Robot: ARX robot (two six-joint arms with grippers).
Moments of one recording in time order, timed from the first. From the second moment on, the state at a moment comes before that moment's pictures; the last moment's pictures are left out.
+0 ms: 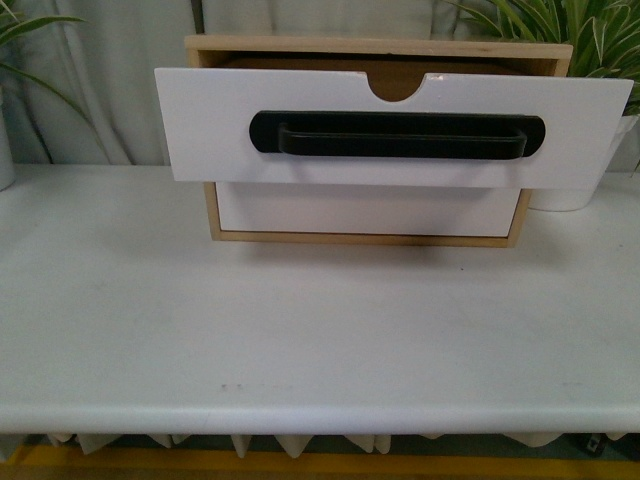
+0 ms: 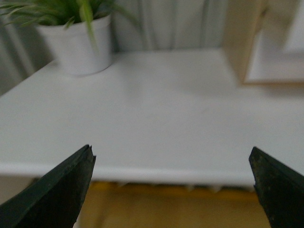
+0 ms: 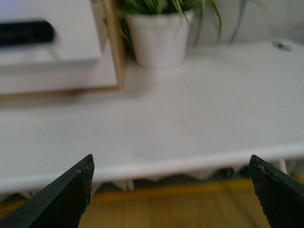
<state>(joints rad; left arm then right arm) -0.06 0.04 0.02 -0.03 -0.16 0.09 0.01 0.06 0.04 -0.10 0.08 0.04</state>
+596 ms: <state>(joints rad) -0.19 0.86 0.16 0.88 0.03 1.26 0.07 0.86 0.51 0.16 -0.05 -0.60</state>
